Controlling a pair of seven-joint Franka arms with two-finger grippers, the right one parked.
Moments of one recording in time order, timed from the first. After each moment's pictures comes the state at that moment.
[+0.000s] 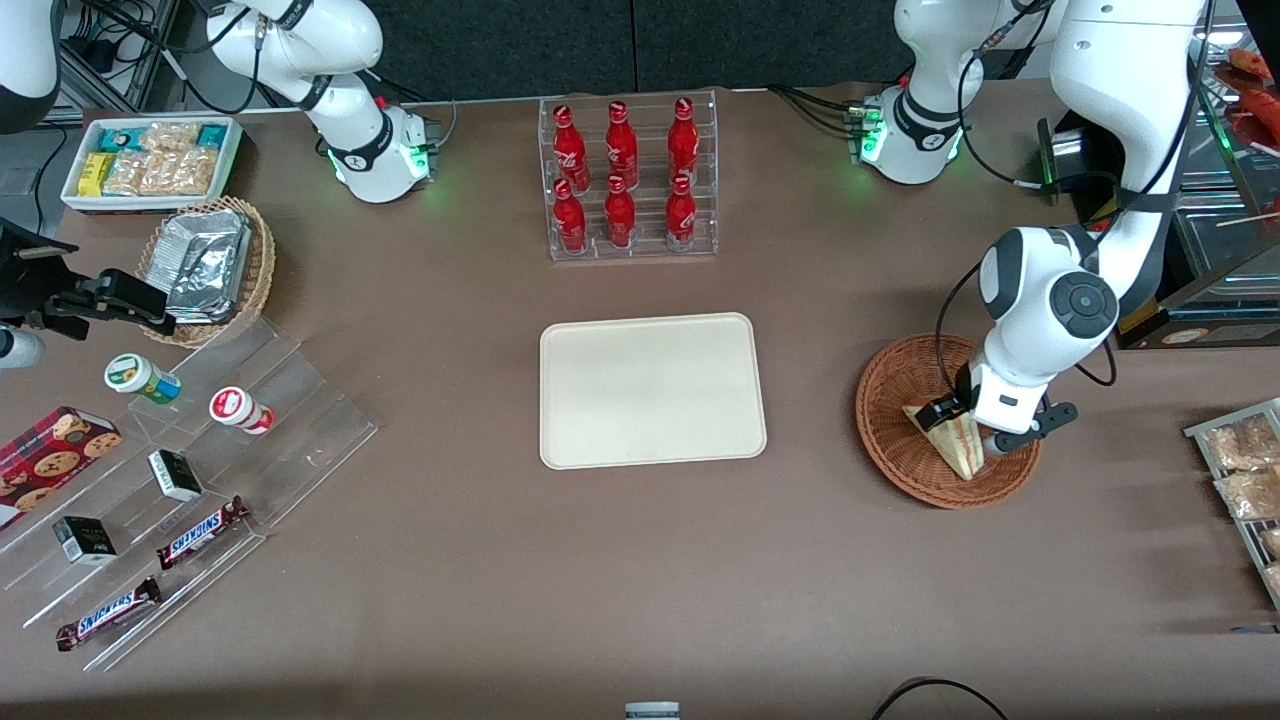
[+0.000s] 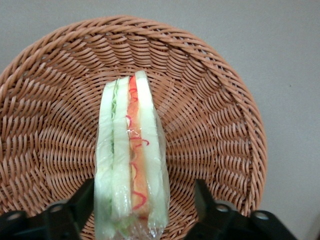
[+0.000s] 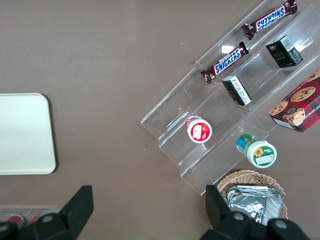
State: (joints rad) arm -0.05 0.28 -0.07 -2.19 0.01 2.51 -0.53
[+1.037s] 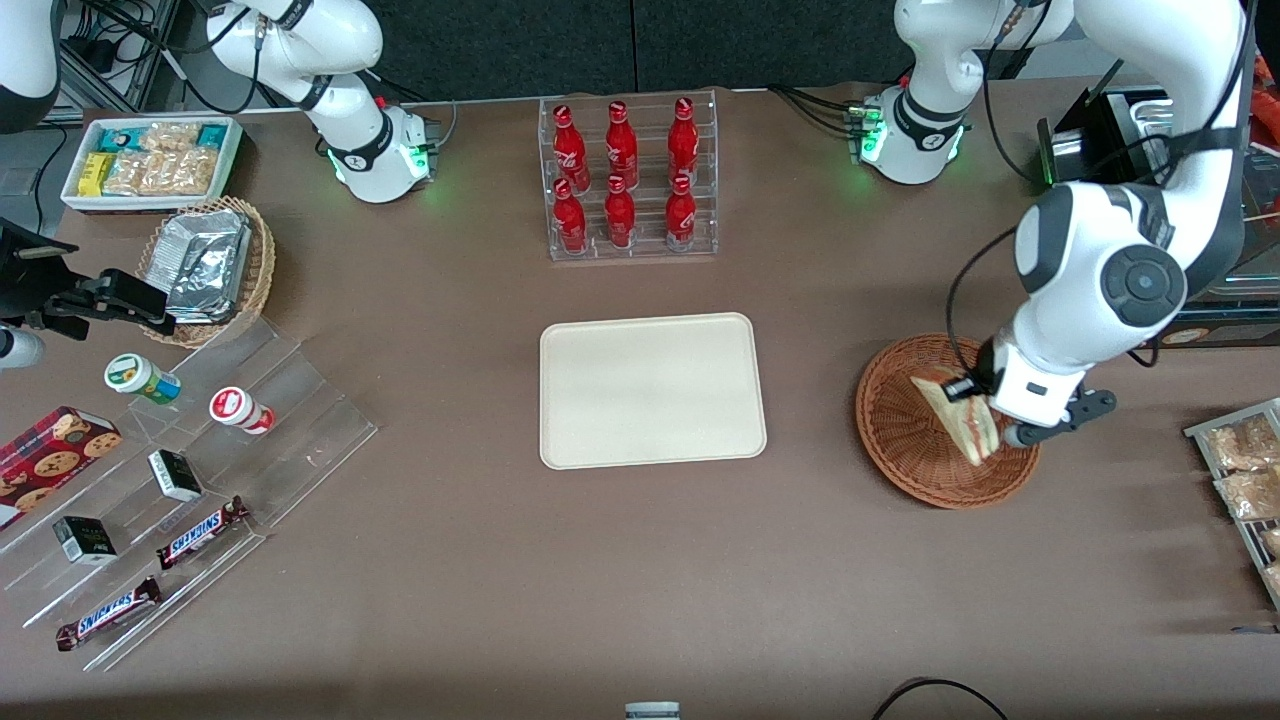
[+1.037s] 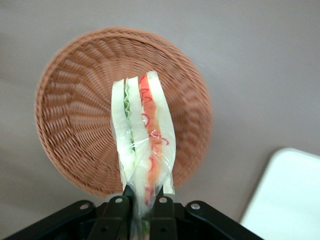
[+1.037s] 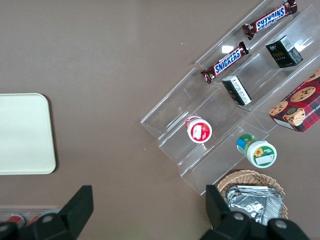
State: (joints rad) arm -0.09 0.16 -0.12 -1.92 0.01 1.99 -0.53
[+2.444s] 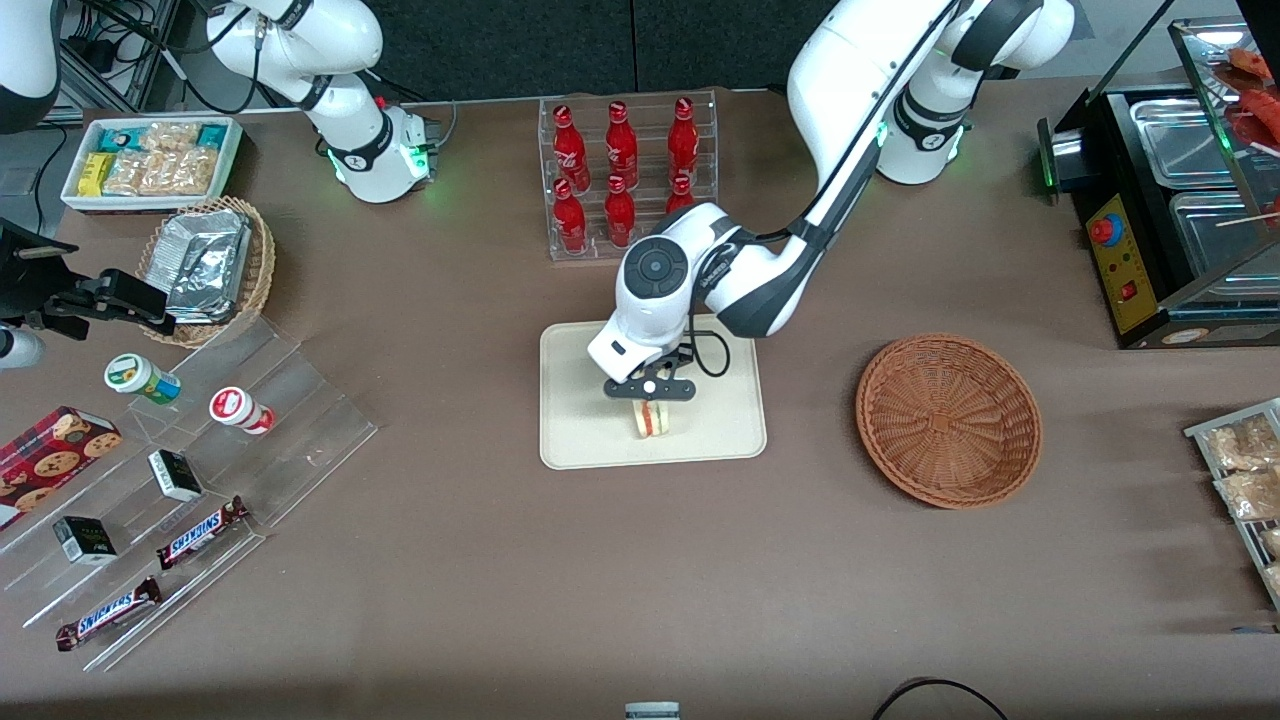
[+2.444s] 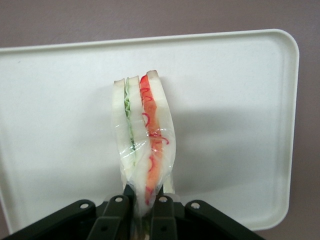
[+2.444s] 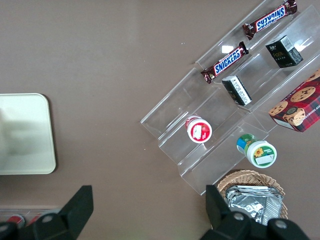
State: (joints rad) arm -0.68 0.68 -0.16 -1.52 0.04 2.21 -0.79
